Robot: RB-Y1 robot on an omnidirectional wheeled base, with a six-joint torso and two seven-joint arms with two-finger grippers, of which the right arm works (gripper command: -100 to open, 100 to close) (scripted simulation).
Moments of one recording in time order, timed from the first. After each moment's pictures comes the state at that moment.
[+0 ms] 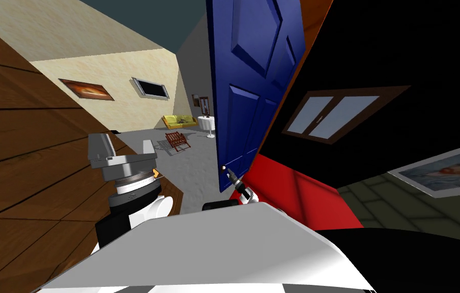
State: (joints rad) arm -0.12 -0.09 0.19 -0.68 0.46 -0.90 -0.42
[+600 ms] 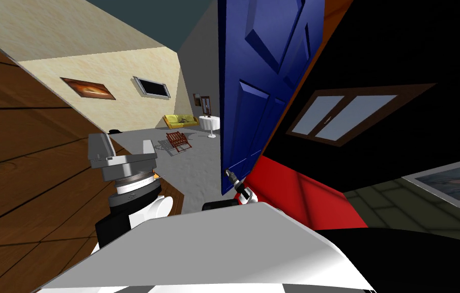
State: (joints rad) arm -0.12 -0.07 0.18 -0.67 0.45 -0.89 -0.39
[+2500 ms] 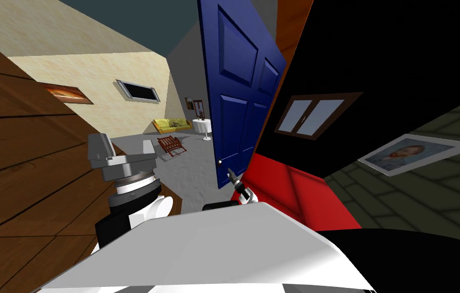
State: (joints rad) arm -0.10 -0.08 0.19 -0.72 0.42 -0.85 -0.38
